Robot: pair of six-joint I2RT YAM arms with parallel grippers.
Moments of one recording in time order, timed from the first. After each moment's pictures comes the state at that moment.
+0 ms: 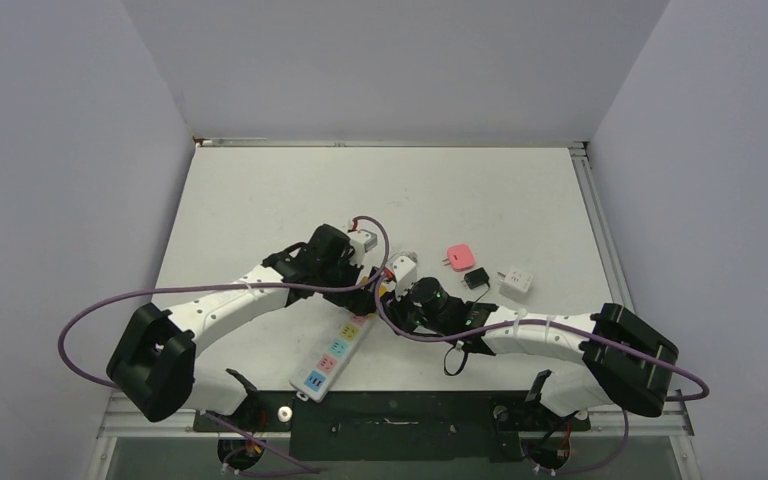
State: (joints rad) left arm -0.69 1.37 0.87 -0.45 0.18 -0.24; right arm 1.01 1.36 0.58 0.21 0.08 0.18
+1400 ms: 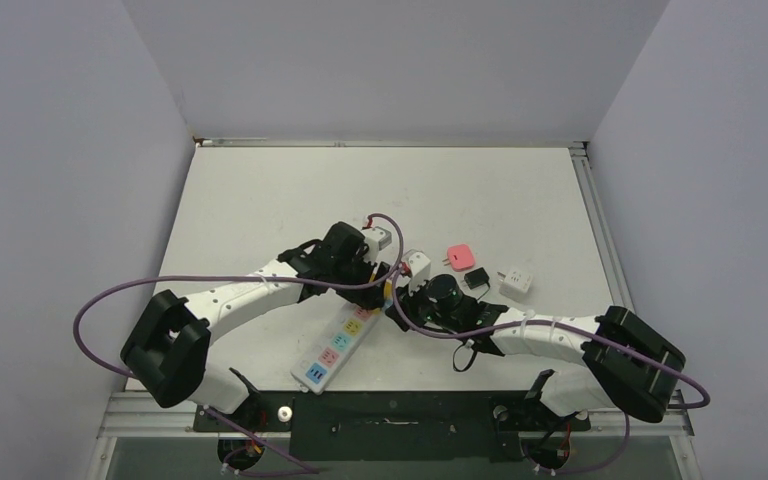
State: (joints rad) left arm -0.74 1.45 0.93 -0.41 0.16 -0.24; right arm 0.93 1.34 0.50 0.33 -0.01 0.24
